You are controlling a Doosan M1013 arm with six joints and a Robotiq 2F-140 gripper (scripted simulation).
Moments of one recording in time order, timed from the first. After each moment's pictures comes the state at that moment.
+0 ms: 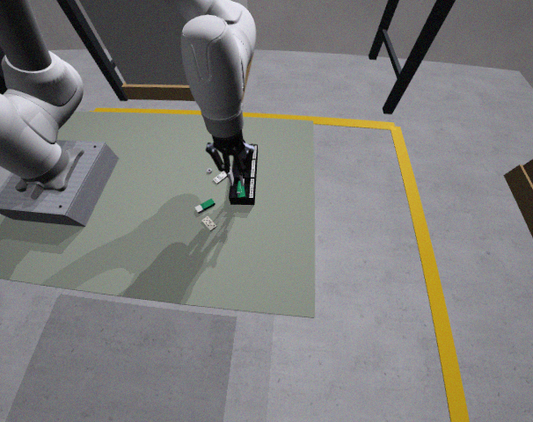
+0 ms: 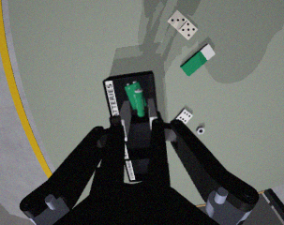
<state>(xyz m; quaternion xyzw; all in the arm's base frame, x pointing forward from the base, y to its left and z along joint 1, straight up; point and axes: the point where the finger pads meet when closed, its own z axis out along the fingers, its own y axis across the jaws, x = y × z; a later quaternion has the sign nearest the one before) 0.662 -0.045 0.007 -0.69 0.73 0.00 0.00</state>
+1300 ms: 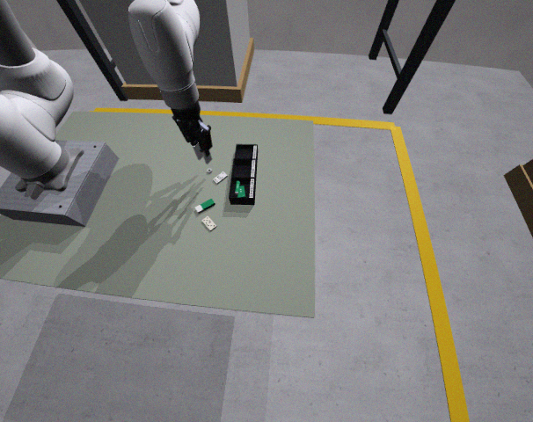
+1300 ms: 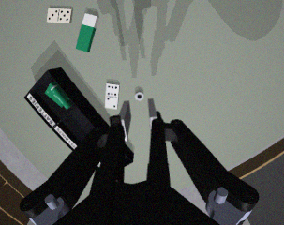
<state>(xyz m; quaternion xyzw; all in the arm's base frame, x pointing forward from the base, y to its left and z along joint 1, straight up) 0.539 0.054 0.009 -0.49 0.87 0.00 0.00</state>
